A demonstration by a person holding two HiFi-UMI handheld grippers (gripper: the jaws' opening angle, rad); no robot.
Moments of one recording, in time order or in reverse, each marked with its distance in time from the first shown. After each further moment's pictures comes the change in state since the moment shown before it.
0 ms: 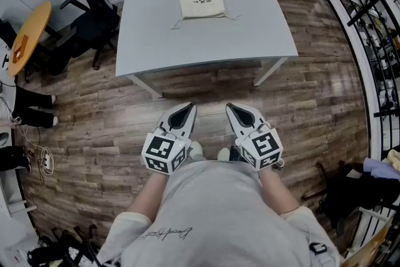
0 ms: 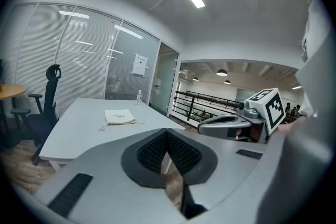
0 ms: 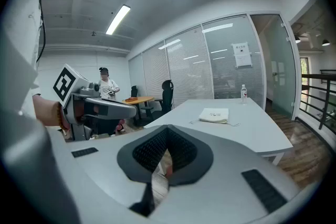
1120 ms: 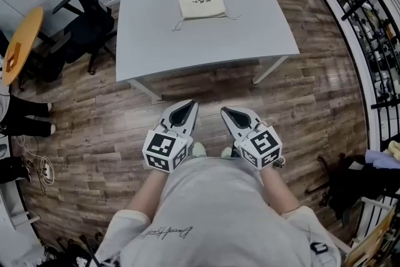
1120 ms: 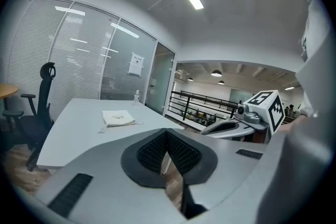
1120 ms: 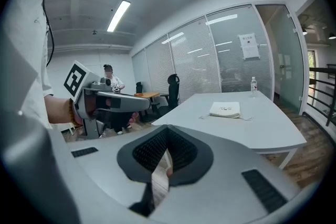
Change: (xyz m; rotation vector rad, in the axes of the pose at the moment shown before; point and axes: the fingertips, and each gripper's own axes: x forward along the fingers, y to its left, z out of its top) left arm -0.002 0.038 0.004 0.015 0.002 -0.068; right arm 0.039 0.037 -0.008 0.016 0.054 0.065
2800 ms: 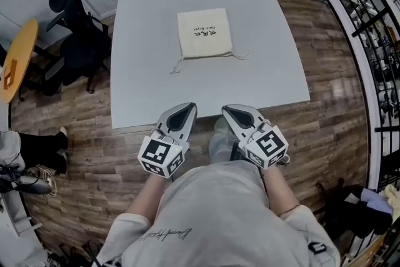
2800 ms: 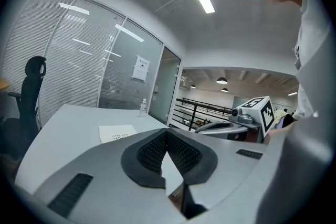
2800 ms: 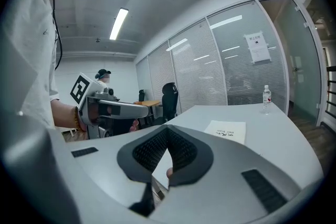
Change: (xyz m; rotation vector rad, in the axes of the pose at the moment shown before) left arm 0.162 0.135 0.078 -0.029 -0.088 0.002; right arm 0.139 -0.169 0.090 -0.035 -0.088 0.102
